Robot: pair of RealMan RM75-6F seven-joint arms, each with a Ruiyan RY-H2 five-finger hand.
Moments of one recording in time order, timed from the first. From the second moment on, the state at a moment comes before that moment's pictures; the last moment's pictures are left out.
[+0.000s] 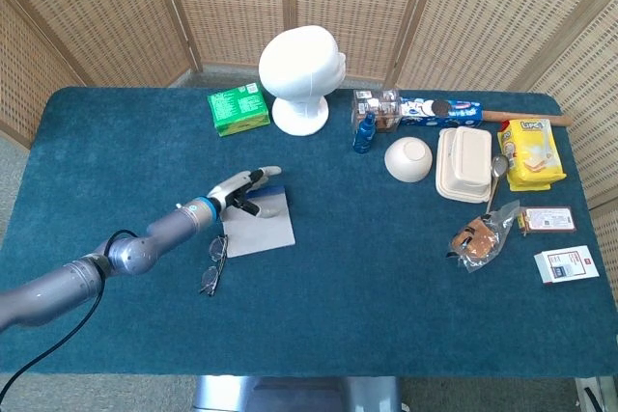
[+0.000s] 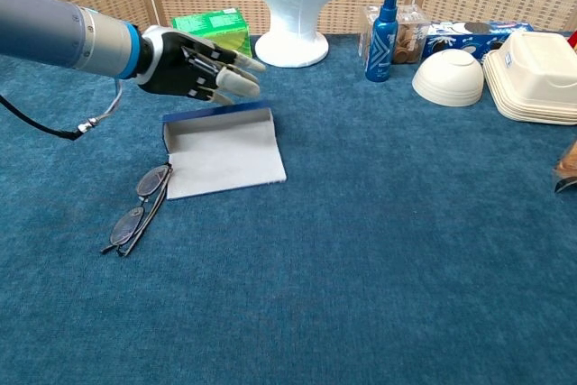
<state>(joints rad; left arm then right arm) -0.96 -1.54 -0.49 -1.15 0.86 0.05 -0.56 -0.23 -1.03 0.09 -1.63 -1.41 1.74 0.05</state>
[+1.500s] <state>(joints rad) -0.73 -1.35 -0.55 -1.56 1.05 0.10 -0.33 -0.22 -1.04 0.10 -1.60 -1.42 1.72 0.08</state>
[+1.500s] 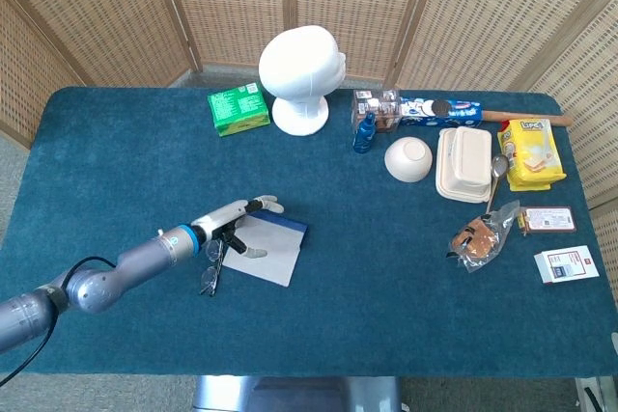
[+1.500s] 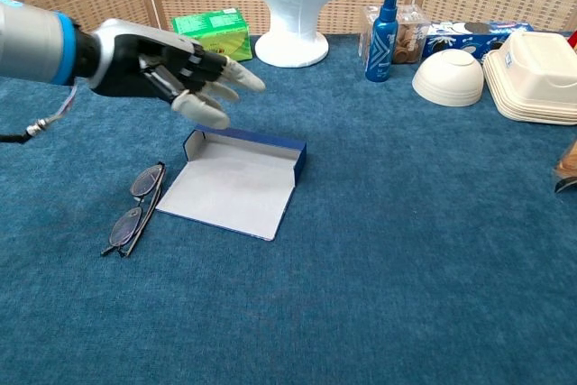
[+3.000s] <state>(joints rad) -0.70 -1.42 0.03 -1.18 1.96 0.97 -0.06 -0.18 -1.07 0.09 -1.63 -1.44 1.69 0.02</state>
